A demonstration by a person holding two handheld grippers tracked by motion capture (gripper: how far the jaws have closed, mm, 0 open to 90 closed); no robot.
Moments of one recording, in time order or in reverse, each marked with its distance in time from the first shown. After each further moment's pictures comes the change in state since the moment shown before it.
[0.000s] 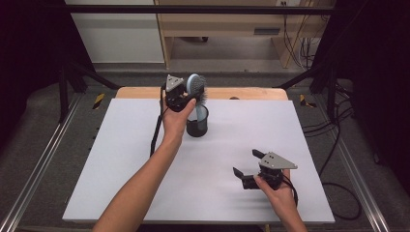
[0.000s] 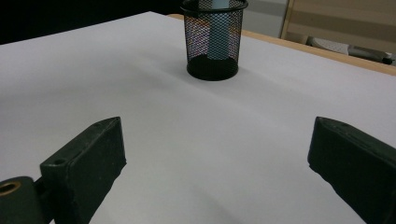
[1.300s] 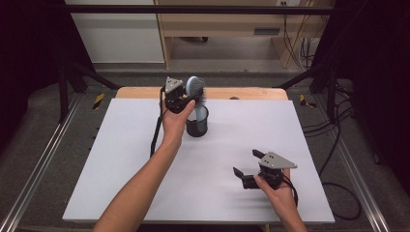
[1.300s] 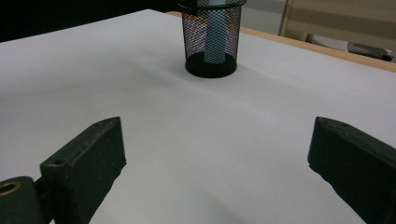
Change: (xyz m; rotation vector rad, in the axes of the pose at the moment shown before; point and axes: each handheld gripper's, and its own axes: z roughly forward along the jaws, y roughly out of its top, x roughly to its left) left arm 0.005 -0.009 0.002 0.009 0.000 -0.026; right arm -0.001 -0.001 0.001 0.010 -0.005 0.003
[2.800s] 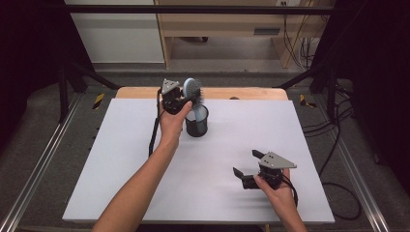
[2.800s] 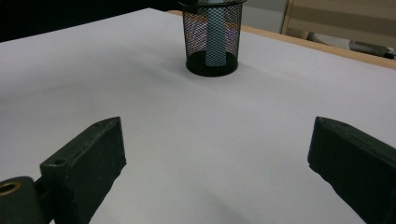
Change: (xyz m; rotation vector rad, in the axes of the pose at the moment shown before) left arm 0.014 -0.007 -0.002 0.011 0.000 -0.037; right arm 0.000 -0.001 0.001 0.003 0.005 0.004
